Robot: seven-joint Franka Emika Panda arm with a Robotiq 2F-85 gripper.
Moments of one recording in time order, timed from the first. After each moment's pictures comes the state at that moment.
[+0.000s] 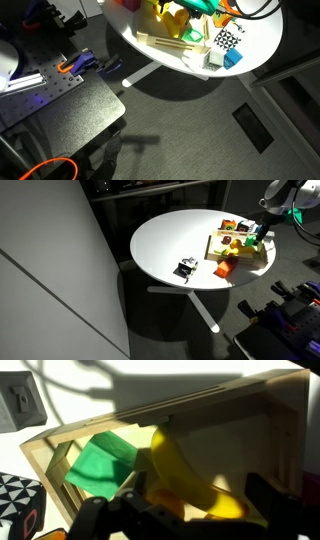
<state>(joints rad) -0.34 0.35 -0.01 -2.32 0.23 2.70 -1.05</state>
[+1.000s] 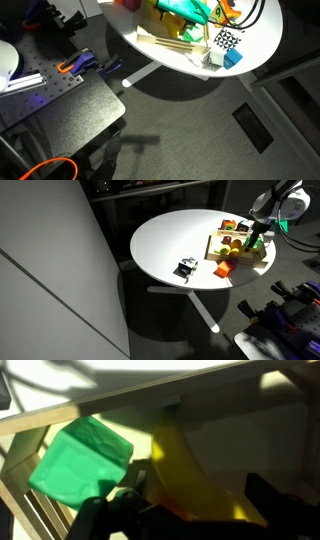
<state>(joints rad) -0.34 0.51 0.03 -2.22 0.23 2.76 -1.05</state>
